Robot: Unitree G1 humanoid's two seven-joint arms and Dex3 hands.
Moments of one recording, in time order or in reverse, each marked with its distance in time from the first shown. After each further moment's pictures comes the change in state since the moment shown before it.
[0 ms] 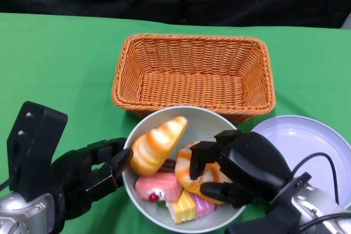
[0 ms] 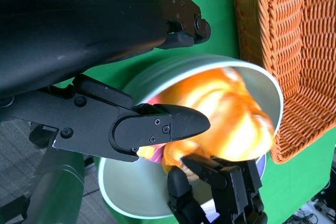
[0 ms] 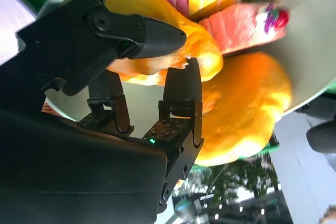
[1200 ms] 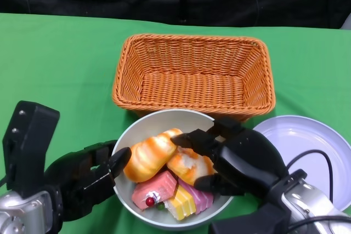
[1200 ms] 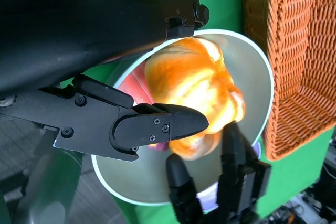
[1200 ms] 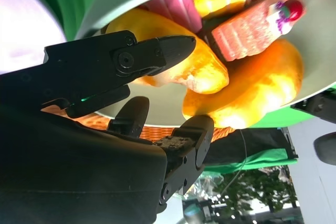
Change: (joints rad) left arm -0.018 -0.006 0.031 0.029 -0.049 0.051 -0.001; right arm 0.030 0.056 -0.035 -0.130 -0.136 0.171 0.153
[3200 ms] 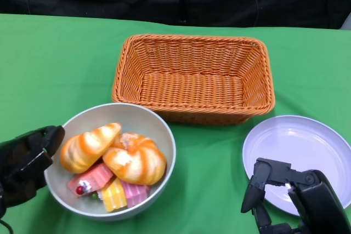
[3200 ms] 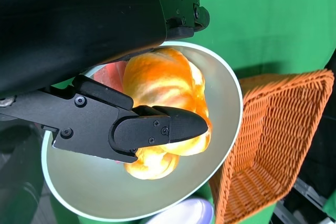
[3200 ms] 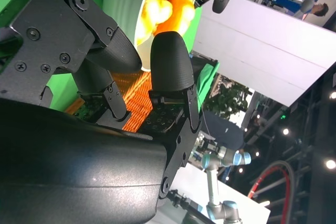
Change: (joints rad) left arm -0.081 0.069 0.261 0.249 0.028 -0.058 -0.080; right arm 0.469 0.125 -0.317 -0.226 0.801 -0.444 0.224
